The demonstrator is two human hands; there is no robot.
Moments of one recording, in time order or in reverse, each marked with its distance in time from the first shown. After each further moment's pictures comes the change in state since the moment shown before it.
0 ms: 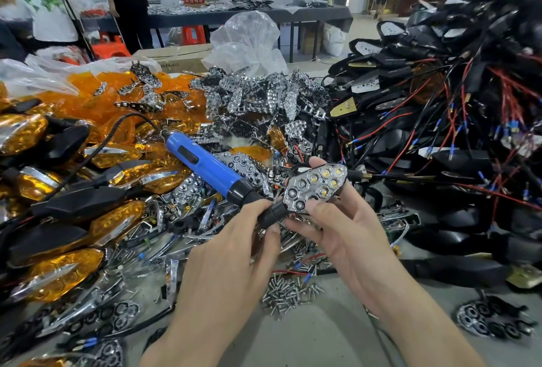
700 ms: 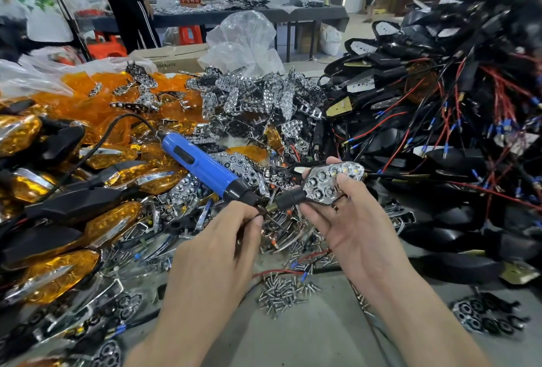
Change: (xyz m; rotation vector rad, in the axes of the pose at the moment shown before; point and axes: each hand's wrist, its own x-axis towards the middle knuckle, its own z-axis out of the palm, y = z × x) left_hand 0.000 -0.006 -0.007 -0.069 0.027 -0.009; right_hand 0.005 -0.011 -0.003 0.263 0.181 0.086
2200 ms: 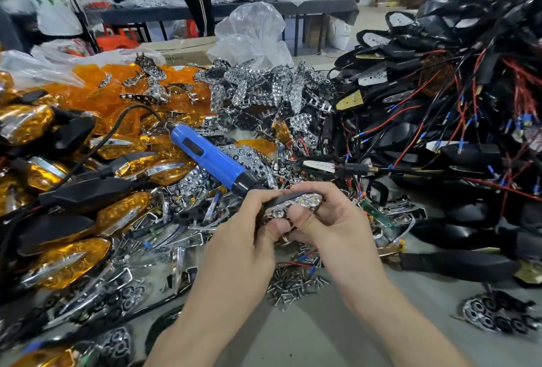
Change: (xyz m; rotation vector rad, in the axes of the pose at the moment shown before) left_hand 0.003 0.003 0.013 -0.290 -0.123 -0.145; right_hand -0.011 0.033 0.004 -0.656 -0.151 -0.231
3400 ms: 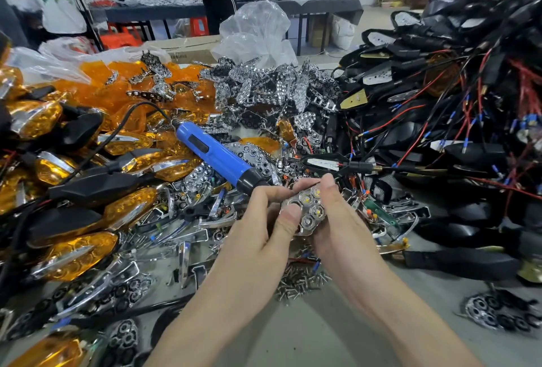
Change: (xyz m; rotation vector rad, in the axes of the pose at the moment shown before) left_hand -0.002 0.013 -0.001 -0.341 -0.101 -0.065; right_hand 0.002 0.006 0.002 0.174 -0.014 0.260
